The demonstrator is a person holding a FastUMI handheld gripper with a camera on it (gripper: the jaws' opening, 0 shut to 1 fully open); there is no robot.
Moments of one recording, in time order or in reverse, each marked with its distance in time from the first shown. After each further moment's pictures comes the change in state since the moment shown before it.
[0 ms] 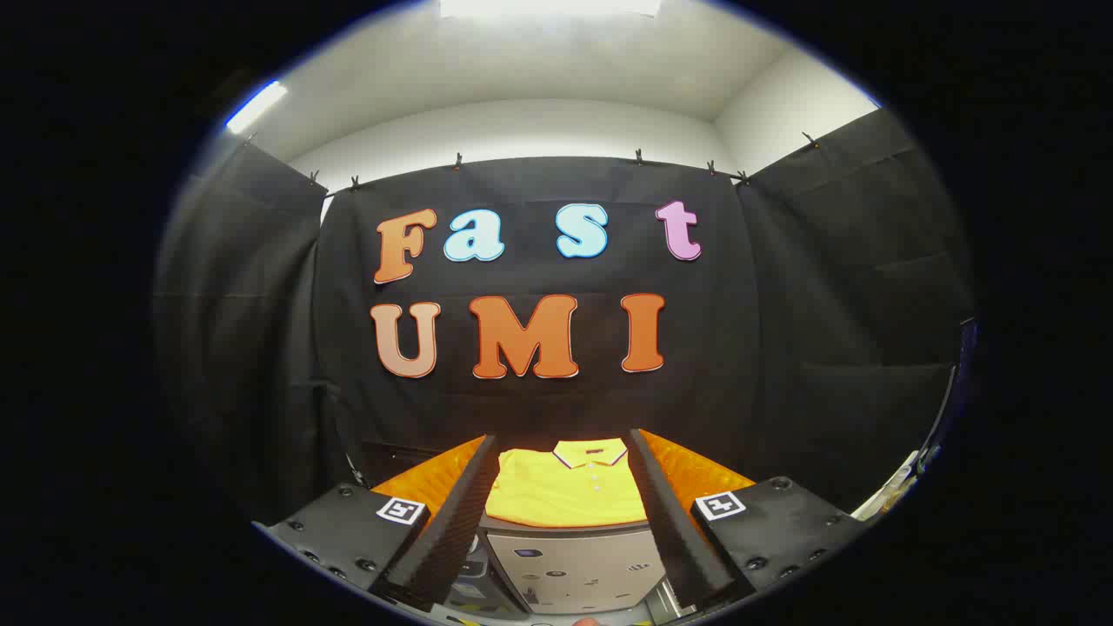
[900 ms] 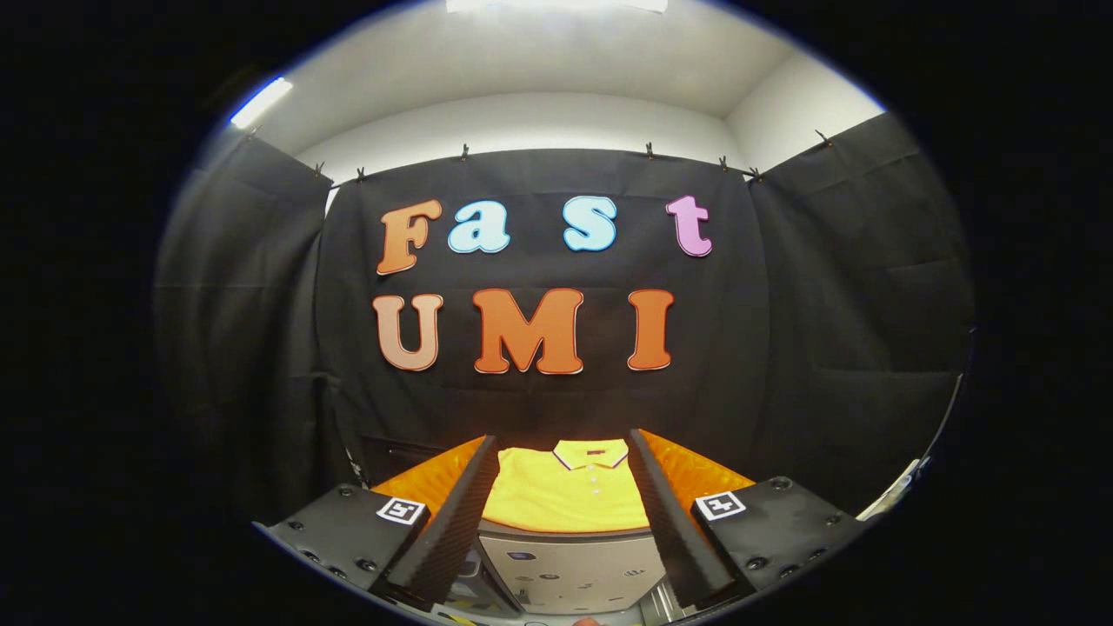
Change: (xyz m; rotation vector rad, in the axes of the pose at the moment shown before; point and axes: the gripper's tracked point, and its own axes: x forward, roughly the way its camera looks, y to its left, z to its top) arm 0.026 -0.002 -0.003 -0.025 0.023 0.027
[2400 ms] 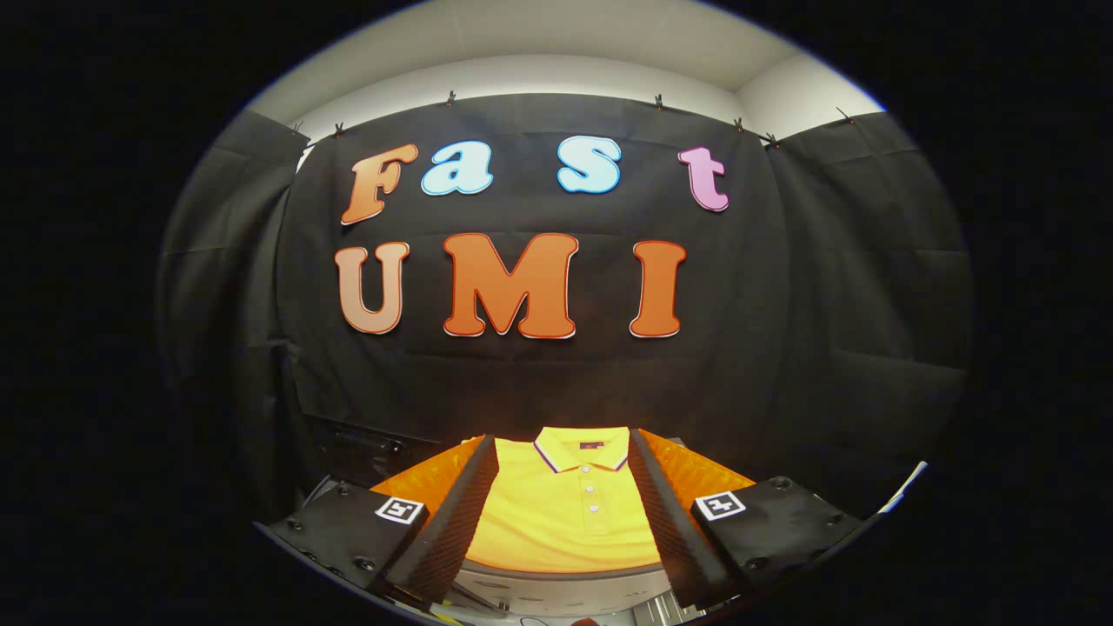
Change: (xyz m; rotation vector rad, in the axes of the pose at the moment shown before) arm 0.193 -0.026 -0.084 -0.019 0.141 -0.031
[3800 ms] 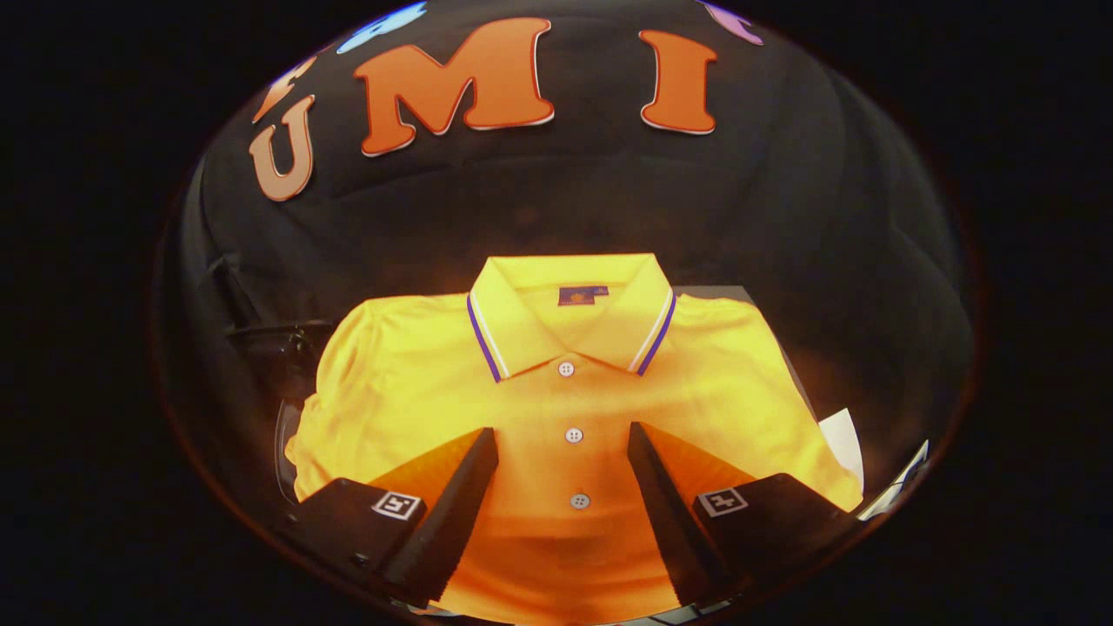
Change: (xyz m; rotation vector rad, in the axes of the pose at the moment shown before) arm 0.164 -0.032 -0.170 0.068 0.683 0.003
